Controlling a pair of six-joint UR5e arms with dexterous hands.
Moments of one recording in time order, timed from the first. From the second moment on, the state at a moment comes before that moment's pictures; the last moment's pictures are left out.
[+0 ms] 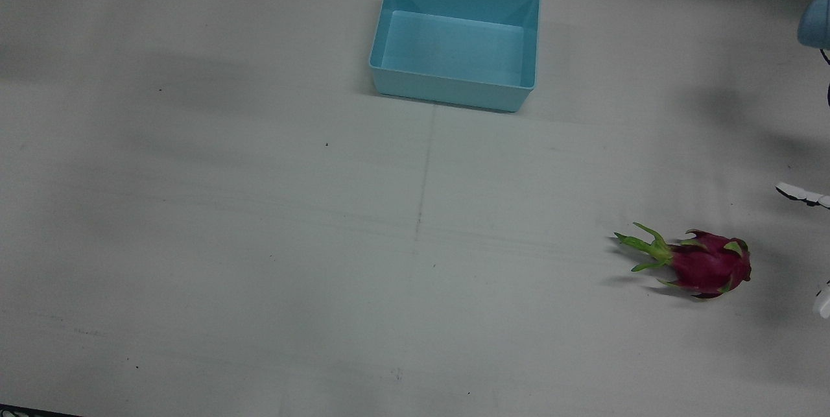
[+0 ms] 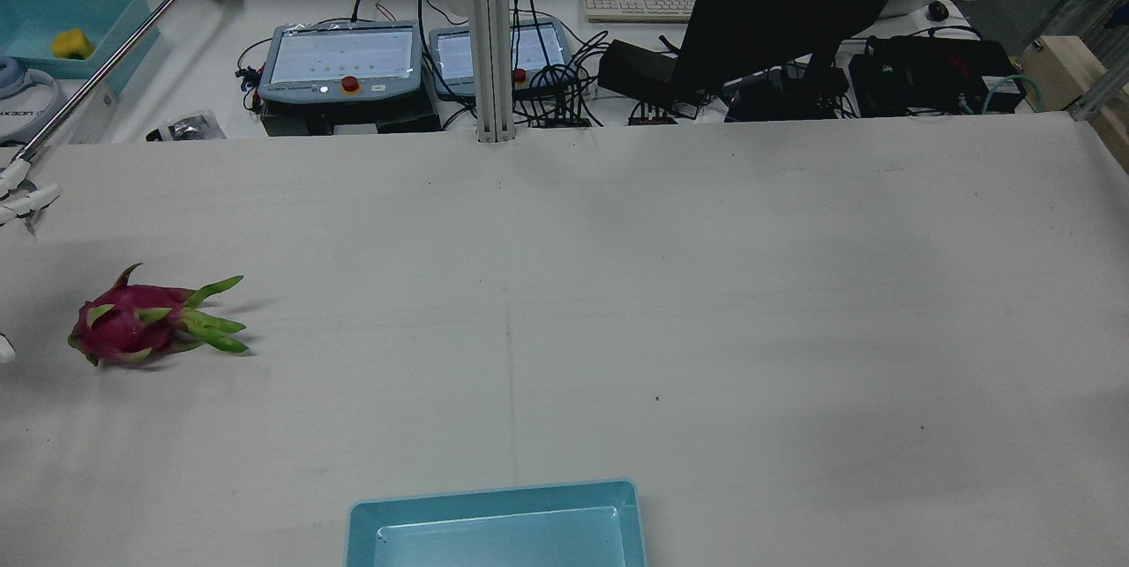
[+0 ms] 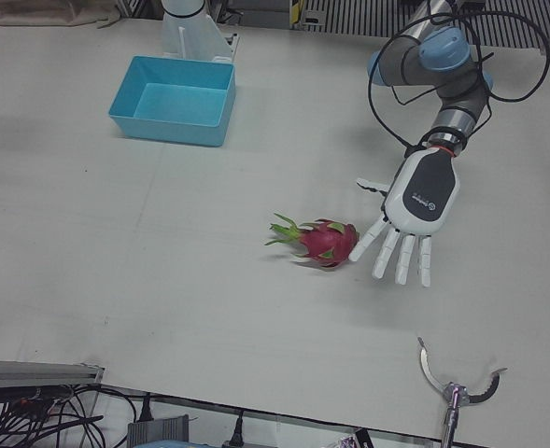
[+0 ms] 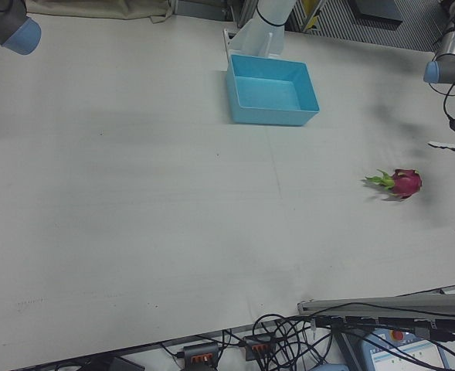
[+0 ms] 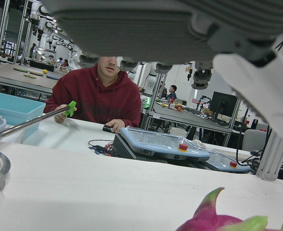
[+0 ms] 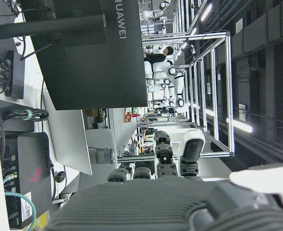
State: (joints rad) left arm -1.01 -1.45 -1.84 0.00 1.37 1.40; right arm 1.50 -1.55 1.57 -3.25 -1.45 0.11
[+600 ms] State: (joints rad) left arm -0.78 -1.58 -1.78 0.15 1.14 1.39; right arm 1.50 -1.55 1.57 -3.25 -1.45 0.11
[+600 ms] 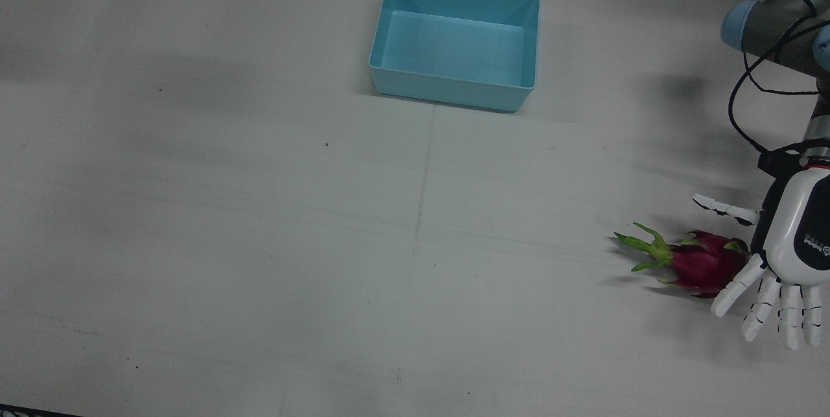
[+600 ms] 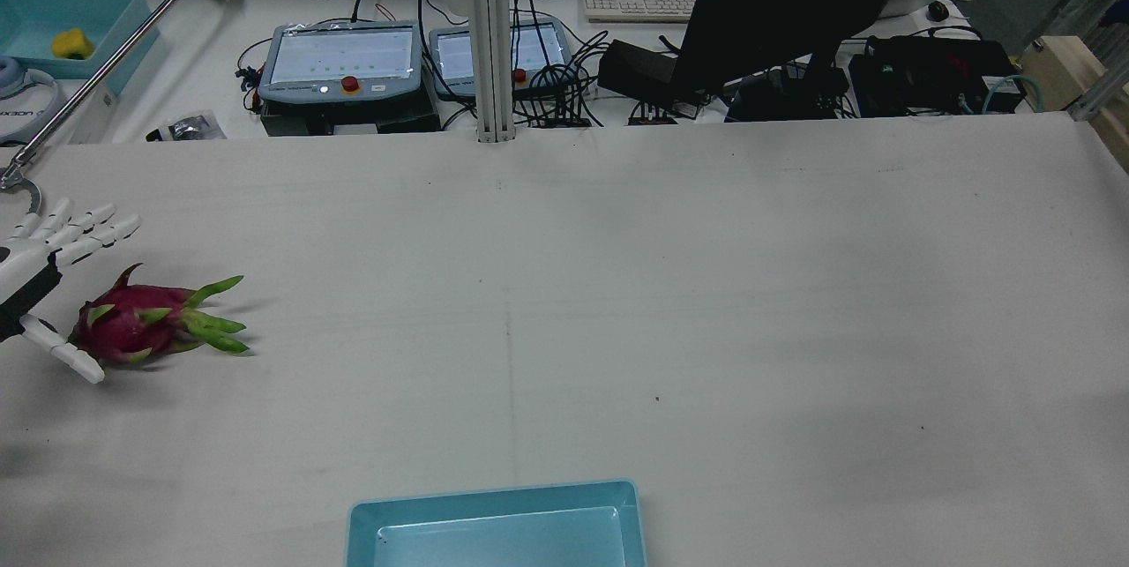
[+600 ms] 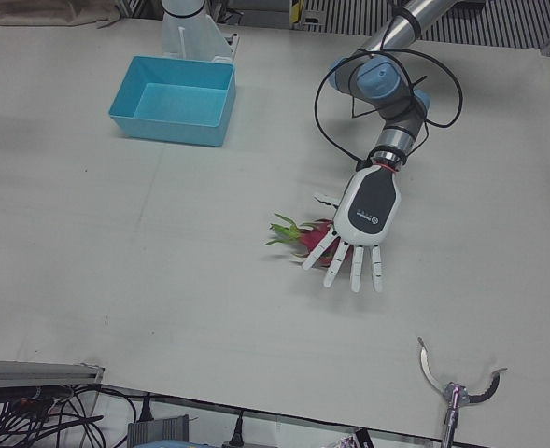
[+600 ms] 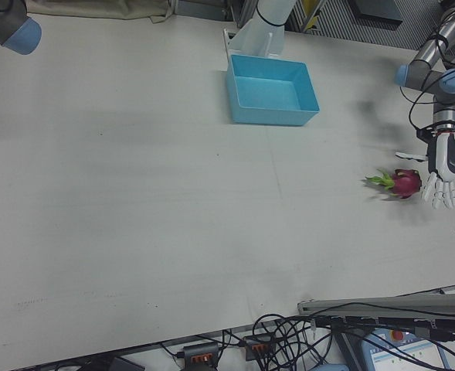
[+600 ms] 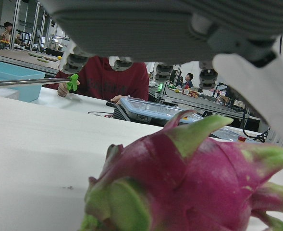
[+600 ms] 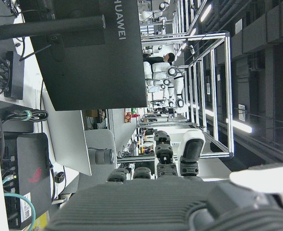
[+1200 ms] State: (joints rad) left arm -0.78 -1.62 -1.68 0.17 1.10 1.39; right arm 1.50 -1.55 1.57 -3.25 -1.45 0.11
